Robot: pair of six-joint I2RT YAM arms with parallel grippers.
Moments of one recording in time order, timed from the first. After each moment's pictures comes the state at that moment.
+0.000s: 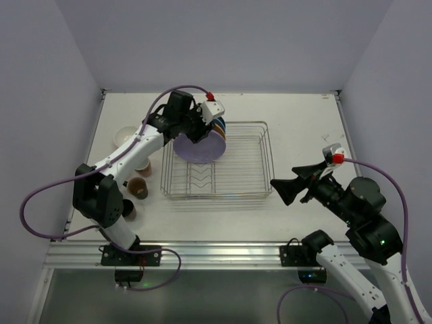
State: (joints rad) left arm -0.49 1.67 1.47 -0.51 0.28 0.49; right arm 0.48 0.43 0.94 -0.66 -0.21 0.32
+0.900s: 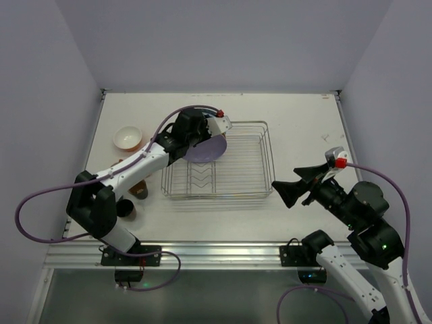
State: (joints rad) left arm -0.62 1.57 1.23 -0.20 -0.13 0.69; right arm 0.48 0.40 0.93 -0.65 -0.20 0.30
